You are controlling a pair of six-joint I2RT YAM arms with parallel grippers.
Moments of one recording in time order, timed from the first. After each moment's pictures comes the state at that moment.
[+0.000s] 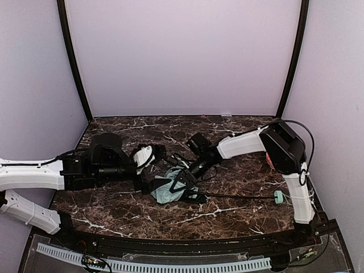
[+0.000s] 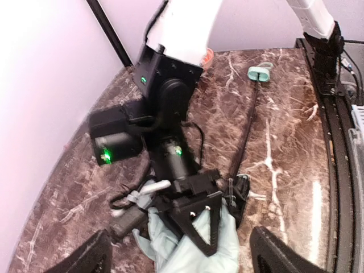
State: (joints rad) left arm -0.99 1.16 0.77 0.02 0.03 0.31; right arm 0.81 2.23 1.48 -0.38 -1.05 -0.14
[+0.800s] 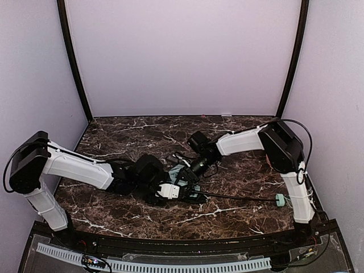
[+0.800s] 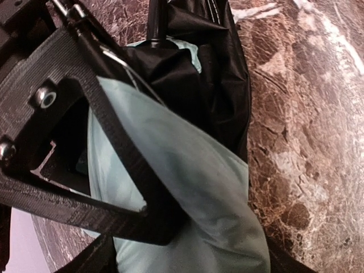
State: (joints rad) left arm -1.00 1.65 0.82 -0.05 -0.12 0.91; right arm 0.79 2.27 1.56 -0.50 -1.04 -0.27
